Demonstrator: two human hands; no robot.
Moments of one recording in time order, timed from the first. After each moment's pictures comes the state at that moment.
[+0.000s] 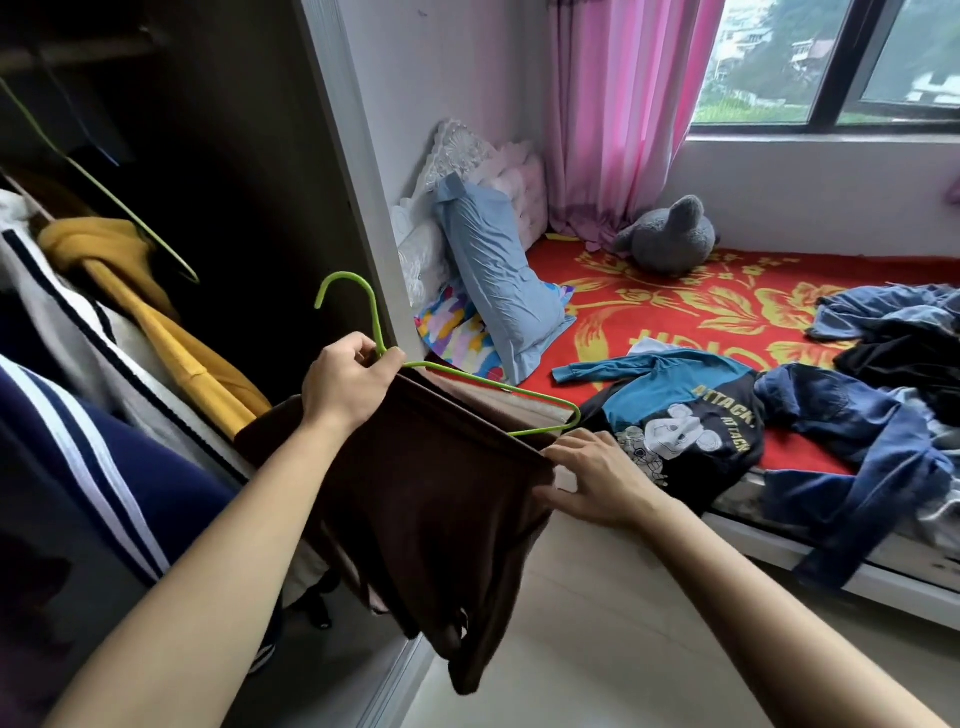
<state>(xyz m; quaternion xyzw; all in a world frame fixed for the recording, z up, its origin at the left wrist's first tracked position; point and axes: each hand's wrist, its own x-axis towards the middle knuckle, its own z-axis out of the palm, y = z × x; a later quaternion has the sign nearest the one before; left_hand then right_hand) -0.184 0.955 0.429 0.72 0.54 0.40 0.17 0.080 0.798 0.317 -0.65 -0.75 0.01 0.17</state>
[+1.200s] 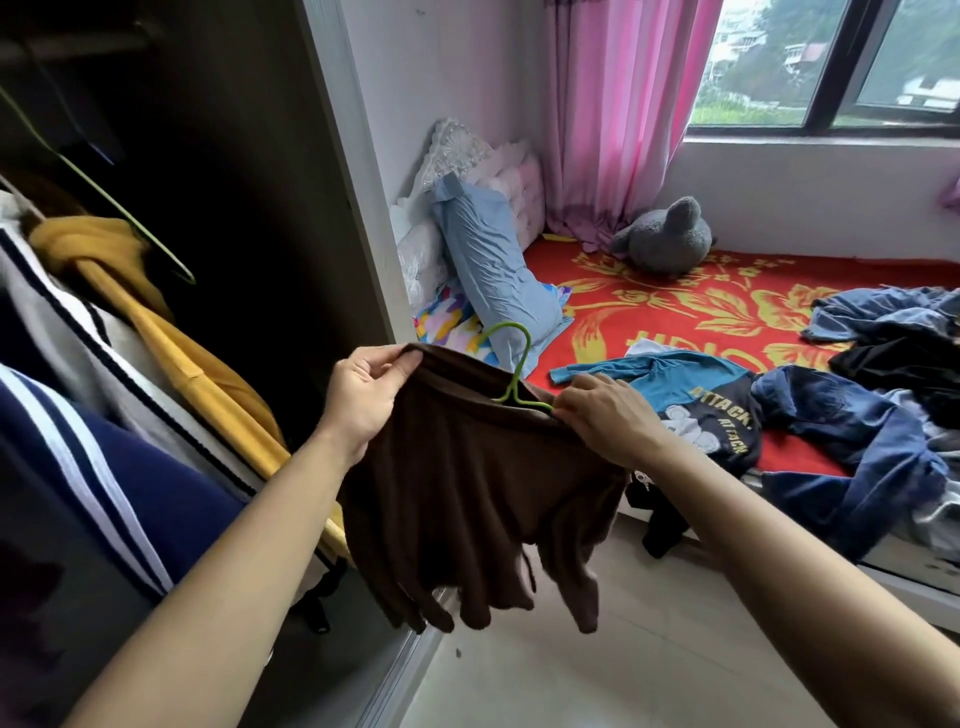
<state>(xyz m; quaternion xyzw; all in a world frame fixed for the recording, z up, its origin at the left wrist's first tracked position) -0.170 0.939 0.421 0.61 0.37 0.48 0.51 0.104 0.834 0.372 -0.69 -0.71 -0.04 0.16</state>
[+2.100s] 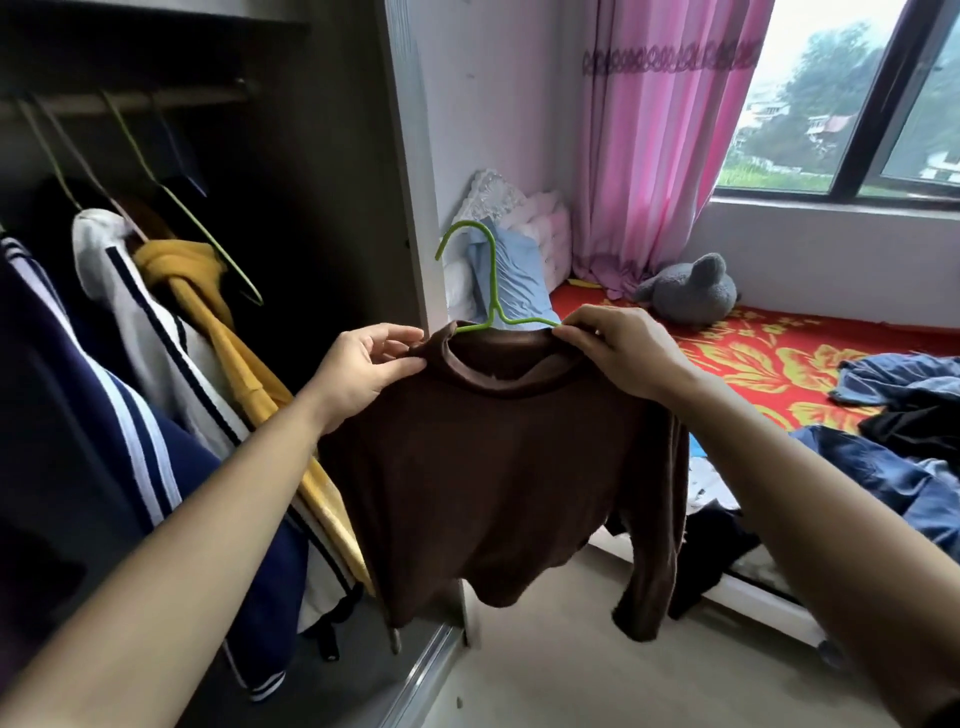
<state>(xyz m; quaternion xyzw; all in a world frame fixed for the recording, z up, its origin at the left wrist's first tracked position) -0.227 0.972 0.480 0.75 0.37 0.38 0.40 0.085 0.869 0.490 -0.62 -0.71 -0.06 0.33</state>
